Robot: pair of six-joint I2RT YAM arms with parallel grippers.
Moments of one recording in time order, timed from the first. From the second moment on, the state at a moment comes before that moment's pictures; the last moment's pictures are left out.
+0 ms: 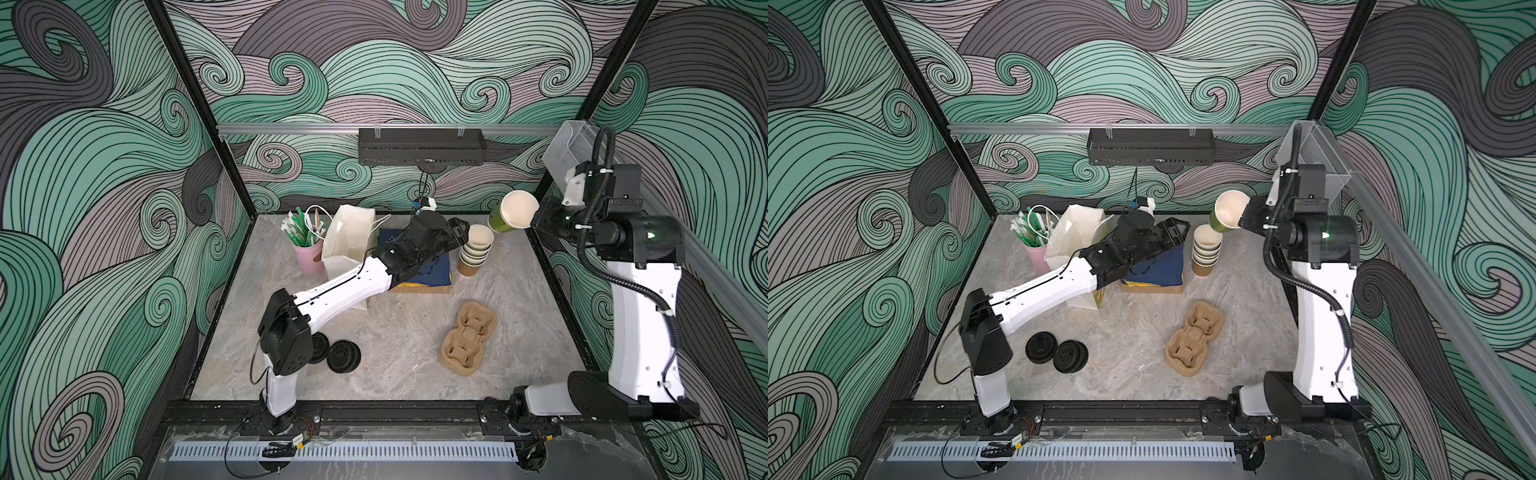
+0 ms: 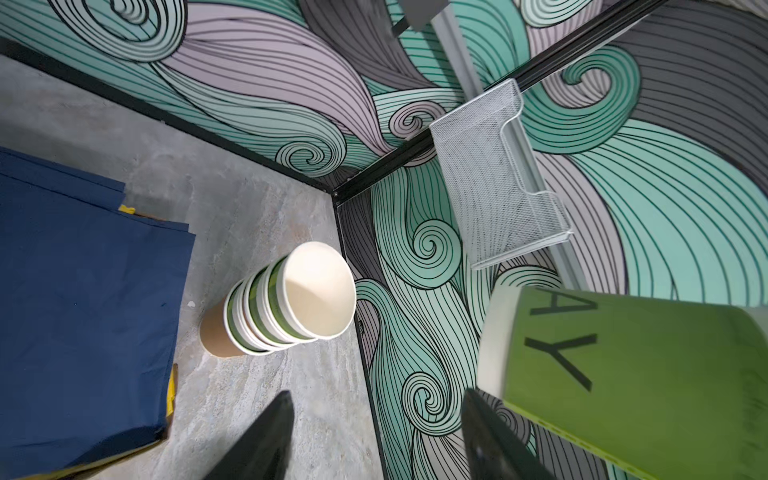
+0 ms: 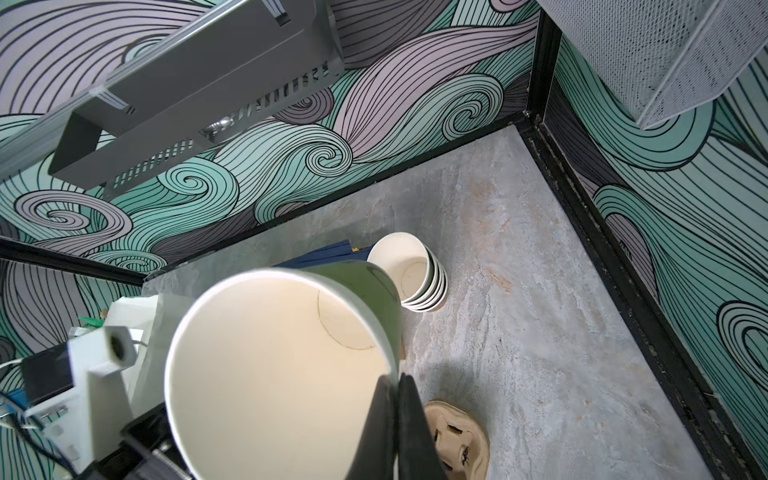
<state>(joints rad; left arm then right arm) -0.92 1.77 1.66 -0.15 -0.15 -0.97 0.01 1.39 2.11 -1.37 -0.04 0.33</state>
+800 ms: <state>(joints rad) -0.98 1.09 1.10 -0.59 -0.26 -1.07 0.64 1.04 1.42 -1.39 -0.02 0.37</state>
